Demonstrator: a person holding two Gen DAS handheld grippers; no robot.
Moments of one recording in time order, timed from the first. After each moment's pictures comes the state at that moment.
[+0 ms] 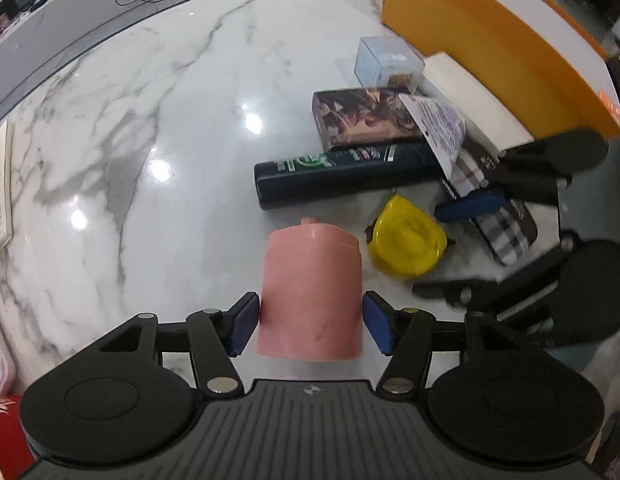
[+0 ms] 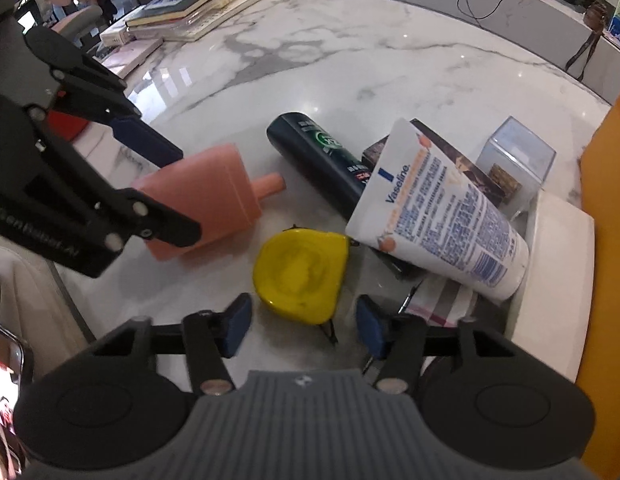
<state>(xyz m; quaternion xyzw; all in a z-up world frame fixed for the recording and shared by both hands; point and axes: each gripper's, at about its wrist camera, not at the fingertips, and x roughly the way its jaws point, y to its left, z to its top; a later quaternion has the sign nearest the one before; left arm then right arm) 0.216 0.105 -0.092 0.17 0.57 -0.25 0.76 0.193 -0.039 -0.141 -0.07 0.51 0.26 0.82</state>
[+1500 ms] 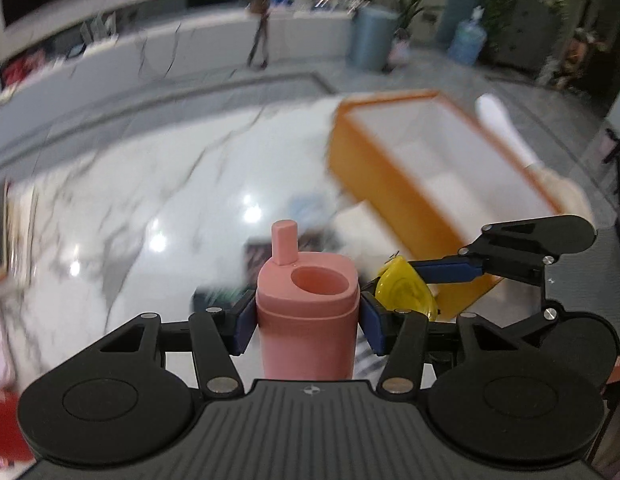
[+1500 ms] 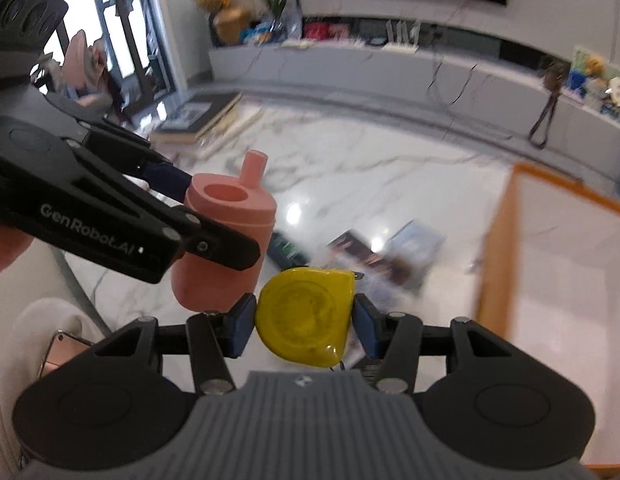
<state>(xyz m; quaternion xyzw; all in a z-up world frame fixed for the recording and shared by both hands) 0.169 0.031 0.029 0.09 0.45 -0.25 0.85 0.132 -0.131 -0.026 -0.02 0.38 0.25 0.89</state>
